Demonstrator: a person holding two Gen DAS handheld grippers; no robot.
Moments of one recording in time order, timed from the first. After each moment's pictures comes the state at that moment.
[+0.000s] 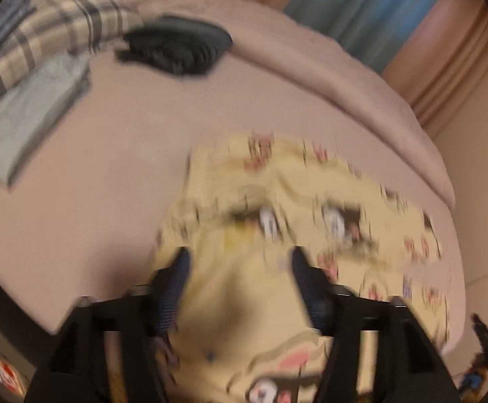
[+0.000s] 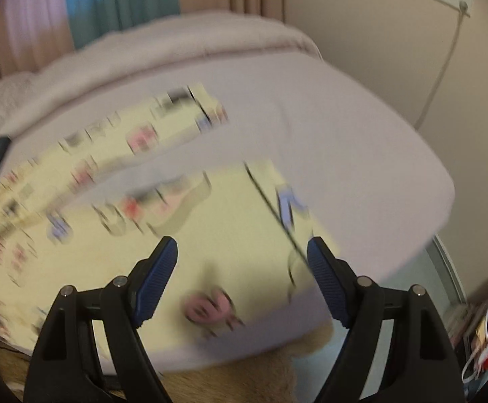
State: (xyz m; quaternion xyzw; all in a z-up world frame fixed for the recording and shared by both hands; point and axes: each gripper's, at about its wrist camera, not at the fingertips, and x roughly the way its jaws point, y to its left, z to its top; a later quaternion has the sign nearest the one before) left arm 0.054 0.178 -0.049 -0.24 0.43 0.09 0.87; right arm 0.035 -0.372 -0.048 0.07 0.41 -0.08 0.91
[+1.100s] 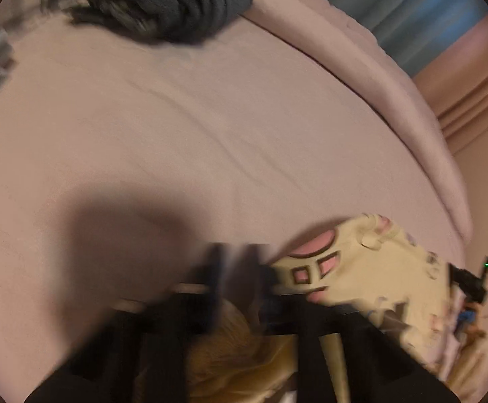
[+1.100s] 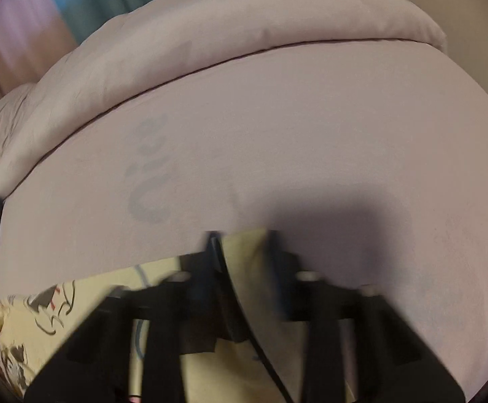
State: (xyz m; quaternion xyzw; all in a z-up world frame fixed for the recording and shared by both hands) left arm 0.194 0.214 -0.146 -0.32 0.48 0.06 0.82; right arm 0.397 -0.377 -0.169 0.12 0.50 0.03 0.86
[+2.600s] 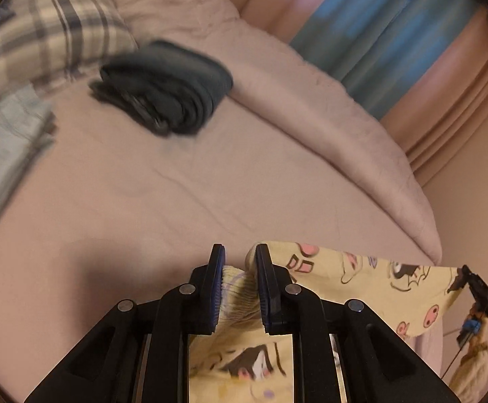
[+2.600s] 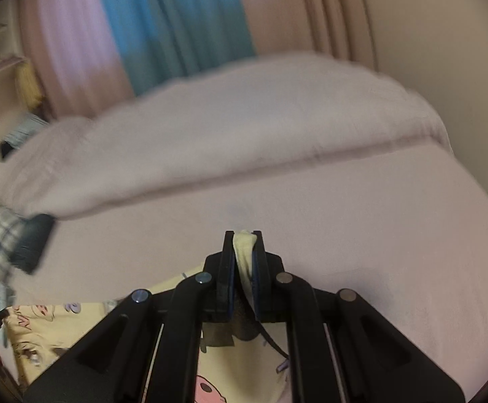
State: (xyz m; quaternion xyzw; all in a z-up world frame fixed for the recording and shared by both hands) left arm 0.119 0.242 -0.033 -0.30 0.36 0.06 0.88; right arm 0.331 -0.357 0.009 0.09 0.32 0.10 0.94
